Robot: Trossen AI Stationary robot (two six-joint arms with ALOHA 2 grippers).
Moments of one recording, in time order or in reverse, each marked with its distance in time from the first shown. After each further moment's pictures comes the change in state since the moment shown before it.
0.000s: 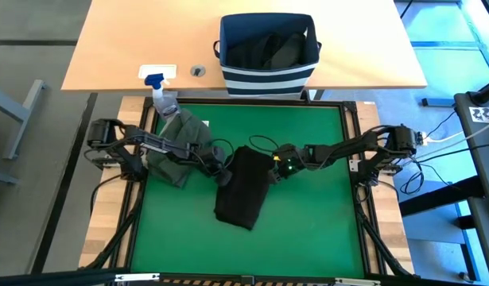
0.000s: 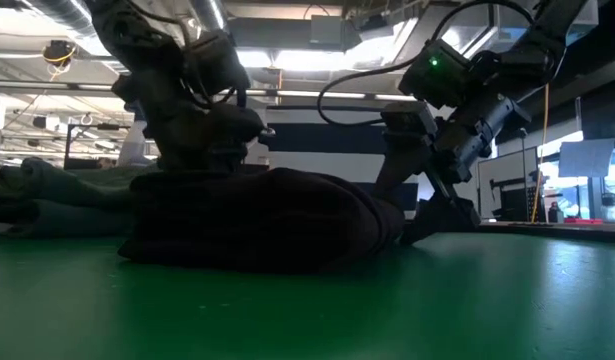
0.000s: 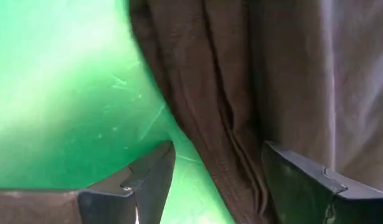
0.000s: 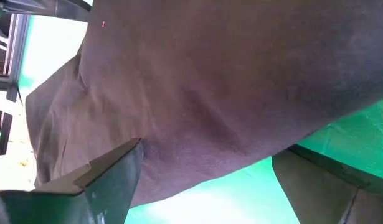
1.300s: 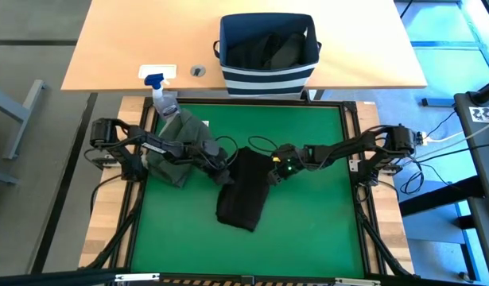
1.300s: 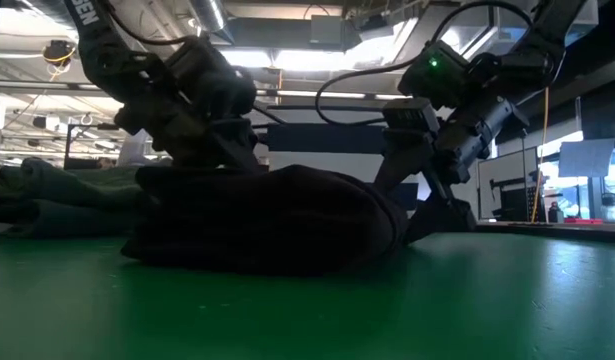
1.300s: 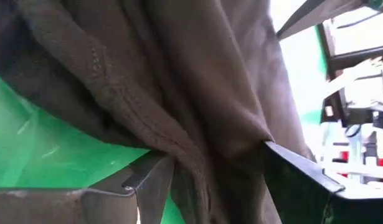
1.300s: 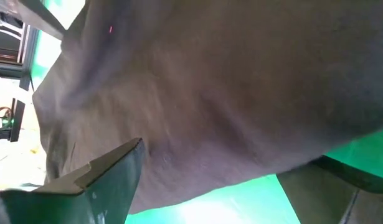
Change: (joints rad) left arm 0.065 0.009 -0.151 0.512 0.287 0.050; right arm 0.001 0.012 -0.004 0.046 -0.046 -0.022
